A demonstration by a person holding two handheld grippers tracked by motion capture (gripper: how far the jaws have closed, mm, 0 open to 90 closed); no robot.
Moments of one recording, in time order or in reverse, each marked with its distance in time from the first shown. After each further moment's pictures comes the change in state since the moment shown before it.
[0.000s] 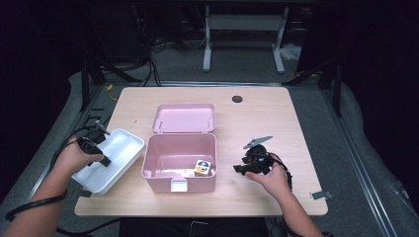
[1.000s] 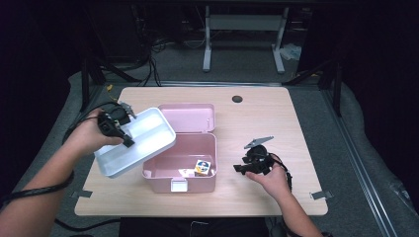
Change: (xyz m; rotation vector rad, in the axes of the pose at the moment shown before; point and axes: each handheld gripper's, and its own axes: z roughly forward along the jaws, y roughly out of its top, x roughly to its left) left arm -0.124 0.070 -0.071 -0.051 0.026 0.515; right arm 0.000 -0.002 0.000 -0.016 -0.013 0.012
